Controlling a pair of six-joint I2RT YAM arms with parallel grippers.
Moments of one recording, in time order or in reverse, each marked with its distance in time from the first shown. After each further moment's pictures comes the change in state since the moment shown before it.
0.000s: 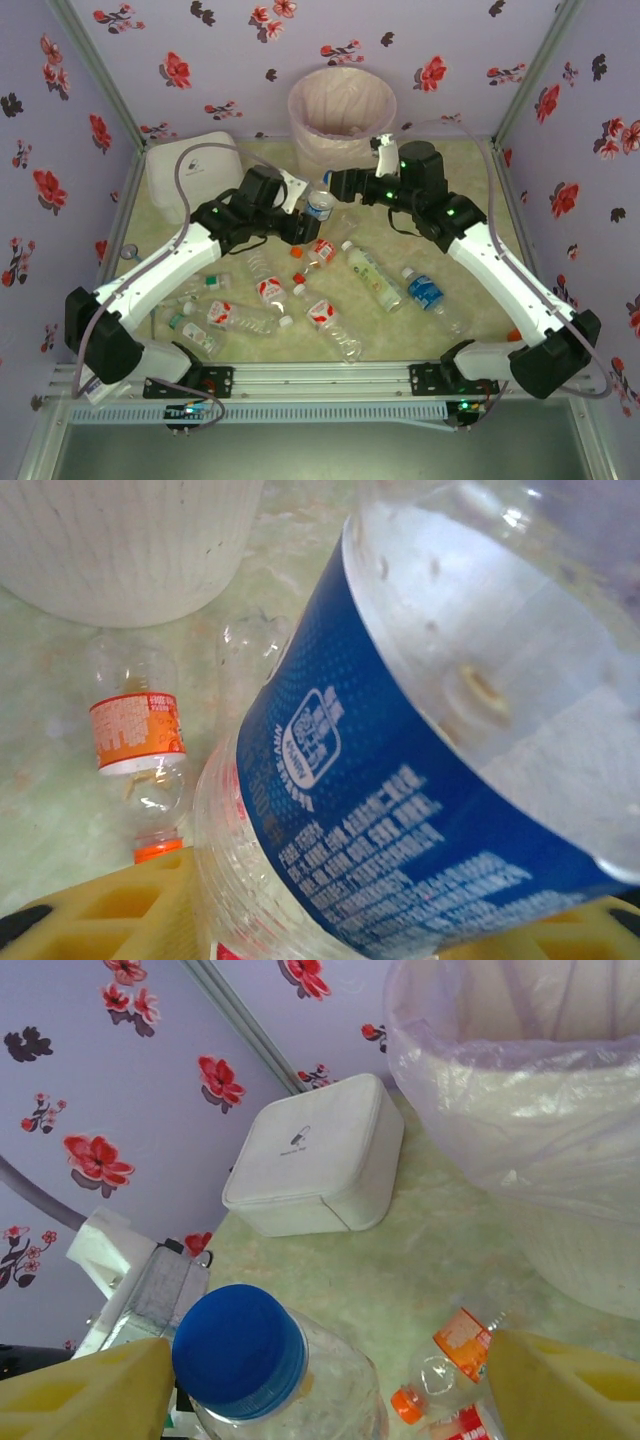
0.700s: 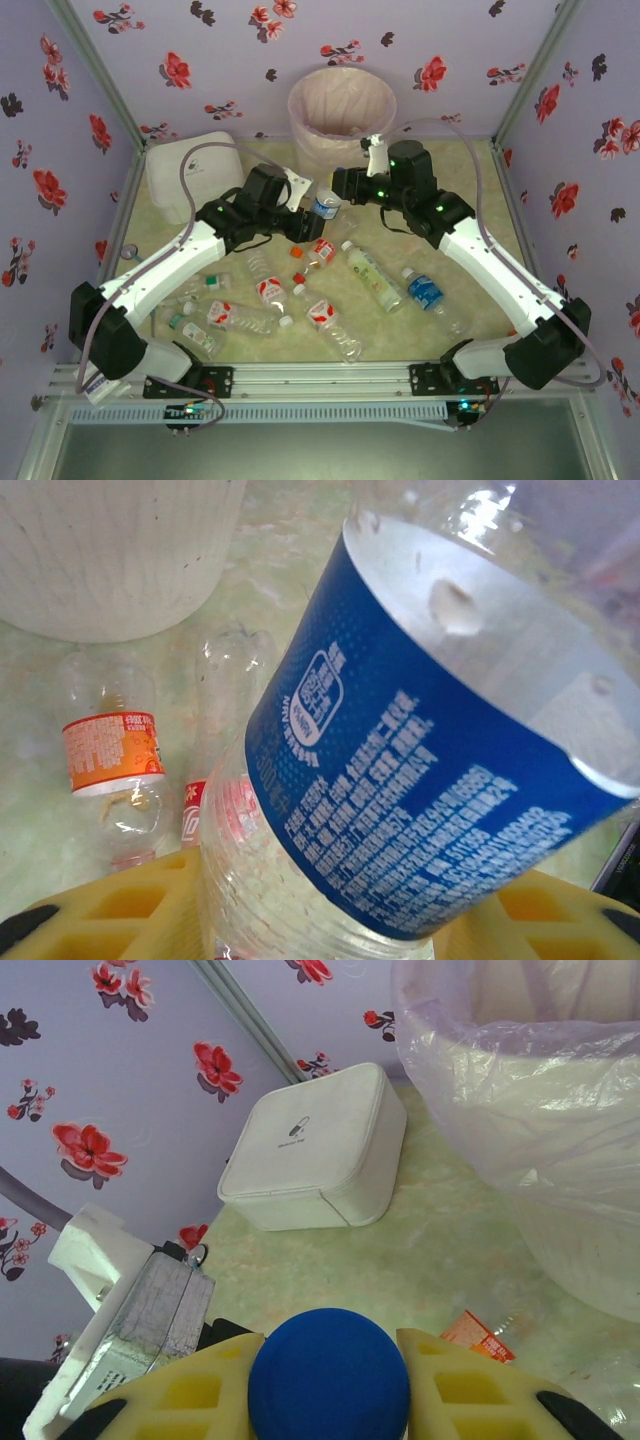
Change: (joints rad) left arm -0.005 0.024 0.002 0.043 0.021 -0.013; right arm 0.028 0.050 0.016 0.011 0.014 -0.016
